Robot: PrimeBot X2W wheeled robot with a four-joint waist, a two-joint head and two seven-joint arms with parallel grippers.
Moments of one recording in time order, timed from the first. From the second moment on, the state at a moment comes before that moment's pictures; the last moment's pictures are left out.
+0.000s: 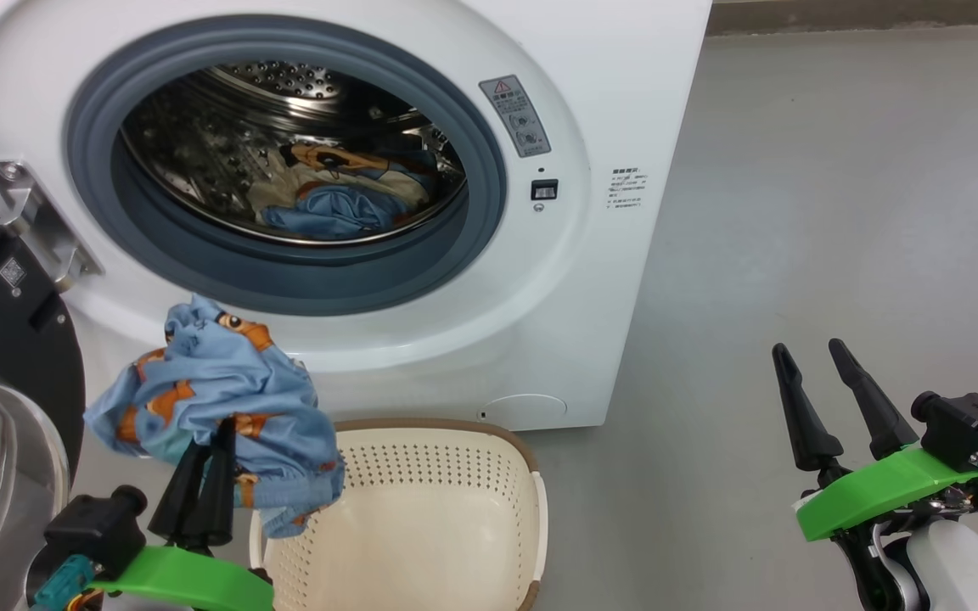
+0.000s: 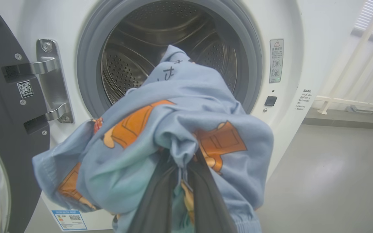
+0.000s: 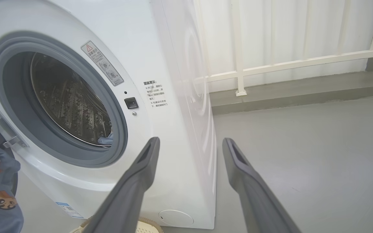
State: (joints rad) left arm -0.16 0.35 -0.38 0.19 -0.63 0.08 -0.25; right arm -0.21 -0.23 0.20 0.36 0.54 0.13 -0.25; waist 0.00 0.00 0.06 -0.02
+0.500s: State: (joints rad) left arm -0.16 0.33 -0.35 0.19 -0.60 0.06 -0.25; right arm -0.21 -0.24 0.20 0.35 0.54 0.13 -0.25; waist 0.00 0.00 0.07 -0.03
